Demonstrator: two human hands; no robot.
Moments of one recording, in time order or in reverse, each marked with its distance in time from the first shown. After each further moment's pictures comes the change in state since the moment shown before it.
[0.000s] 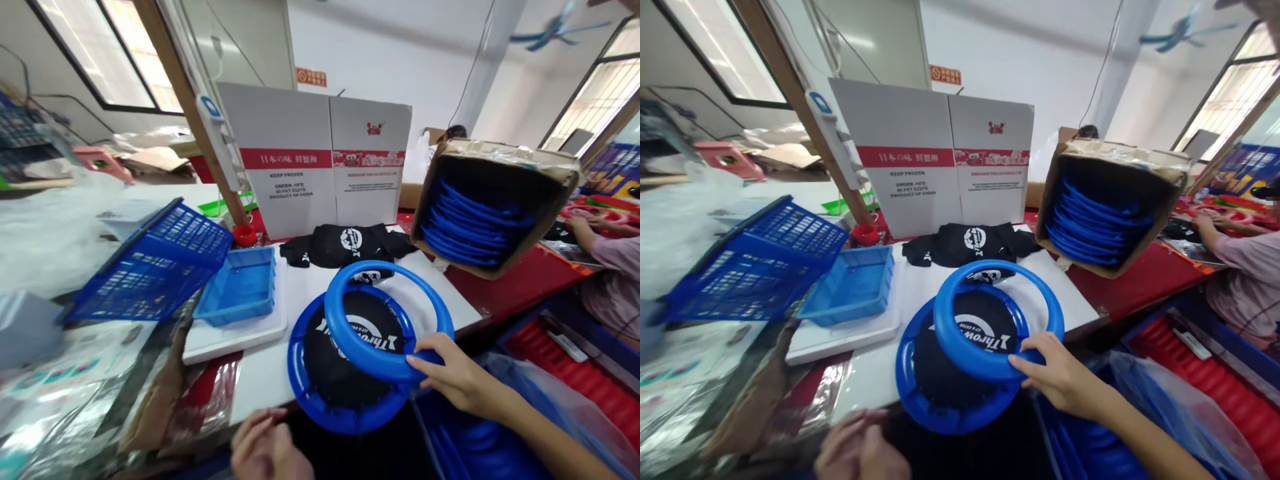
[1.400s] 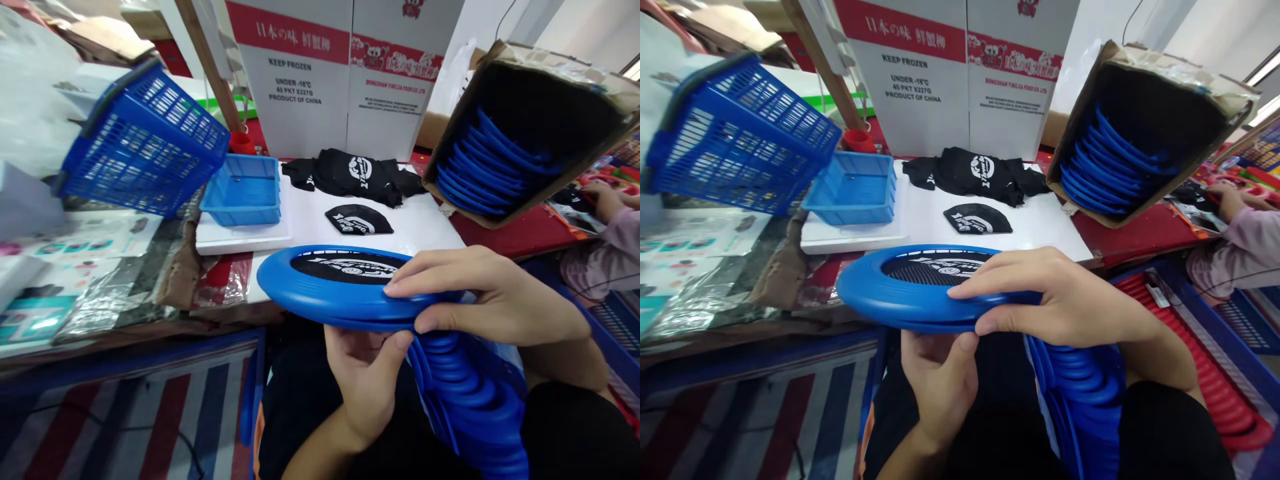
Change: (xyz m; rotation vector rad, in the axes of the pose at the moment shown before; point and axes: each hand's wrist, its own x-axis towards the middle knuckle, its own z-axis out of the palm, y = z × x) left_hand -0.030 0.201 0.030 -1.021 0.168 -0.315; right_hand 0.121 -0.096 -0.096 0.545 -0.321 0.088
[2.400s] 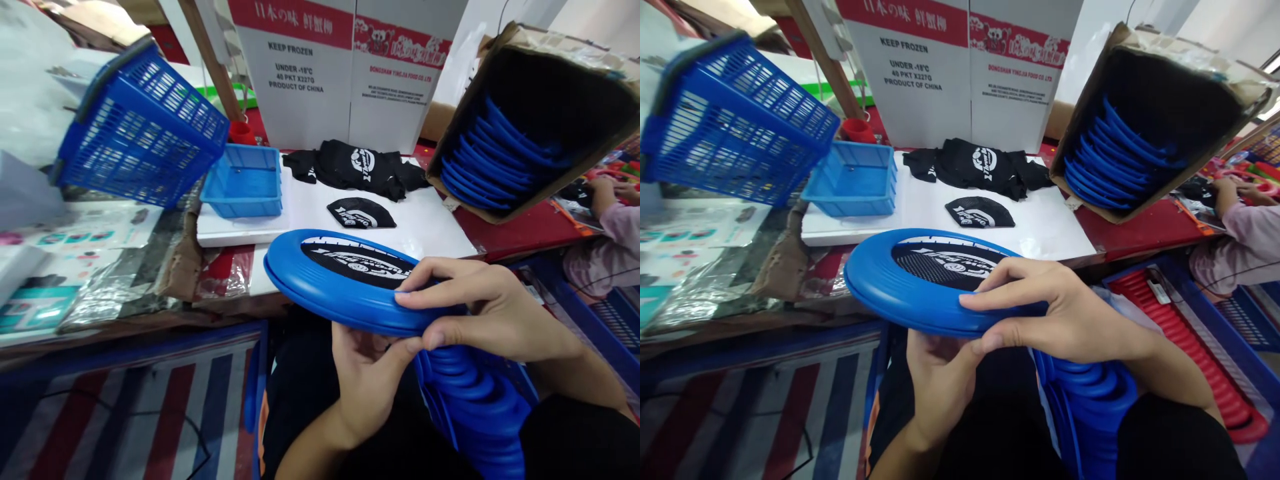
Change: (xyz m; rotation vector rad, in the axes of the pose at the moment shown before) left_hand -0.003 0.006 -0.009 -0.003 -0.128 -0.139; right_hand -0.019 0.002 0.026 0.149 0.130 0.140
